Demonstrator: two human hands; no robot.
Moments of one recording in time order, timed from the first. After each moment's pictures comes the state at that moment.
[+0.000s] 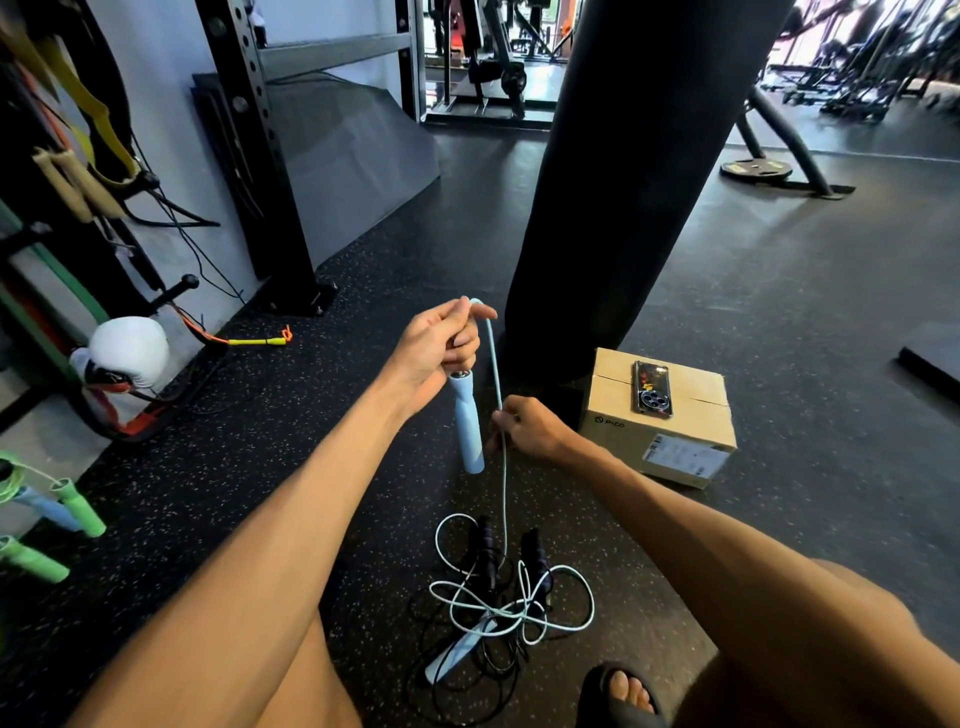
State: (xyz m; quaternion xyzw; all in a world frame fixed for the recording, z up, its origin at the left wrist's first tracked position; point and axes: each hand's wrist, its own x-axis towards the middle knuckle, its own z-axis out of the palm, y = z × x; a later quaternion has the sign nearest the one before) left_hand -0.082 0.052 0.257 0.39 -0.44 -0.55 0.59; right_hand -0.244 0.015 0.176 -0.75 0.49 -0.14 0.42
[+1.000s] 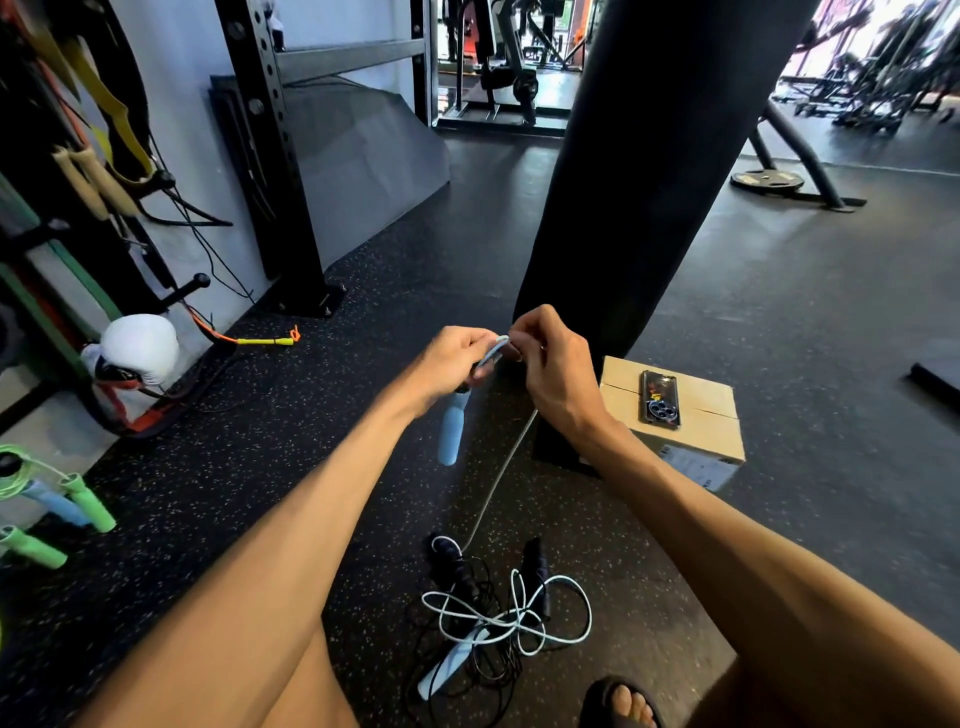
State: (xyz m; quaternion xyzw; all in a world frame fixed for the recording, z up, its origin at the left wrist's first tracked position) left_hand -0.080 0.045 0.248 0.52 -0.60 -0.40 0.45; right_hand -0.242 0.018 0.249 -0.80 0.32 -0.47 0.18
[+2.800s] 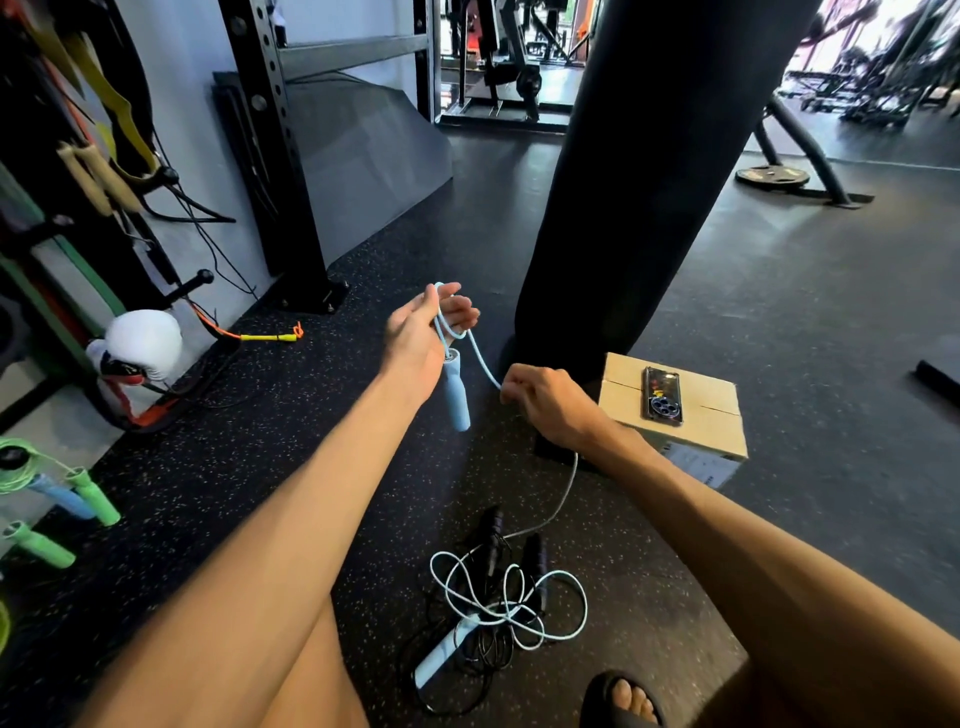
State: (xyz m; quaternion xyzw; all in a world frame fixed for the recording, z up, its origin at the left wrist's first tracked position) left_hand -0.067 0.032 0.252 0.34 -0.26 -0.50 0.76; right_hand -0.255 0.012 0.217 -0.89 0.35 -0.22 0.19
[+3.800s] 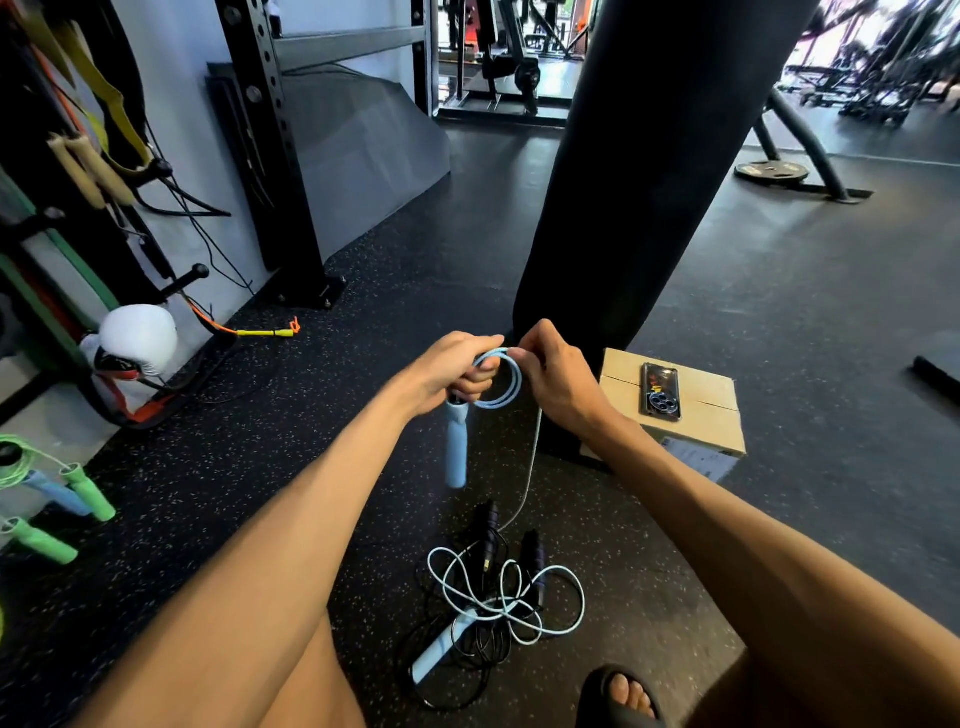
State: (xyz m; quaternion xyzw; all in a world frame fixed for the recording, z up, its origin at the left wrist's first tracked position) left_hand -0.083 0.047 0.243 0.51 -0.51 -0.57 0.41; right_hand -0.255 0.012 0.229 -0.83 0.38 -0.35 0.21
